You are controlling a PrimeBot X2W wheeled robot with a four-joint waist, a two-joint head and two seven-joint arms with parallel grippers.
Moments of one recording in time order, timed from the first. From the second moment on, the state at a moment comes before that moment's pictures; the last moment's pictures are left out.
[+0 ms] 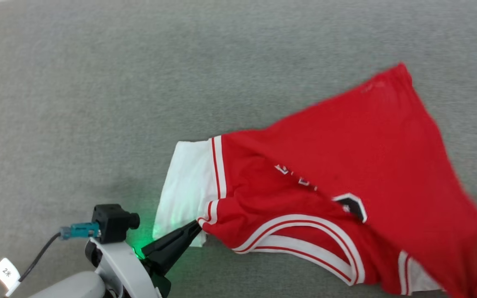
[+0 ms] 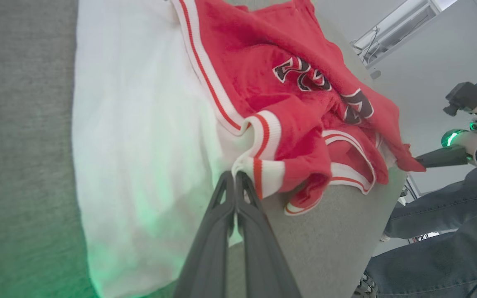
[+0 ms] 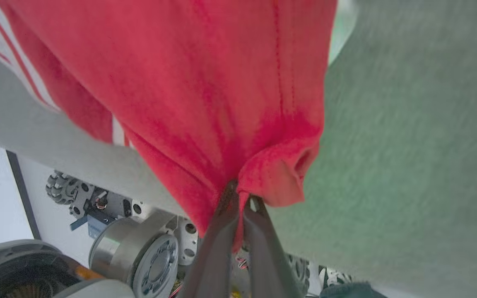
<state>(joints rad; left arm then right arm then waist) -0.58 0.83 -1.15 0.03 -1.27 -0.13 -0.26 0.20 -0.55 -0.21 -0.40 0.87 0.13 1.17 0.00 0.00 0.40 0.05</state>
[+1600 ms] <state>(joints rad) -0.63 0.62 -1.16 0.07 -1.21 -0.13 -0.26 -0.67 -0.69 0.26 0.17 0.61 0.13 0.86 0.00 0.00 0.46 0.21</state>
